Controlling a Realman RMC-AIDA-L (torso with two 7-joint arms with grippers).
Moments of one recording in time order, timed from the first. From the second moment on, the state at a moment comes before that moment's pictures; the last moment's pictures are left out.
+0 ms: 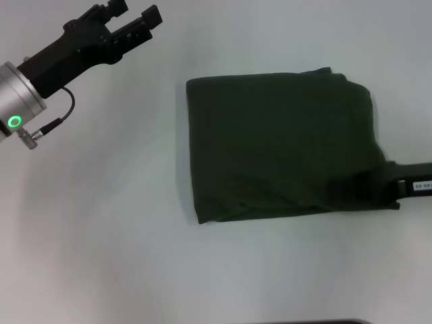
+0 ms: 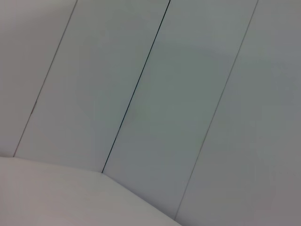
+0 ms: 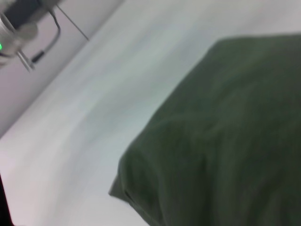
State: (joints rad) left arm -0.54 -2.16 0.56 0.45 1.61 1.39 -1.24; right arm 0.41 2.01 -0.77 -0.62 -2.16 -1.58 1.72
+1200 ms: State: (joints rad) left arm -0.54 -2.16 0.56 0.45 1.61 1.39 -1.24; right arm 0.54 2.08 -0.71 -0.58 -2.36 -1.59 1.66
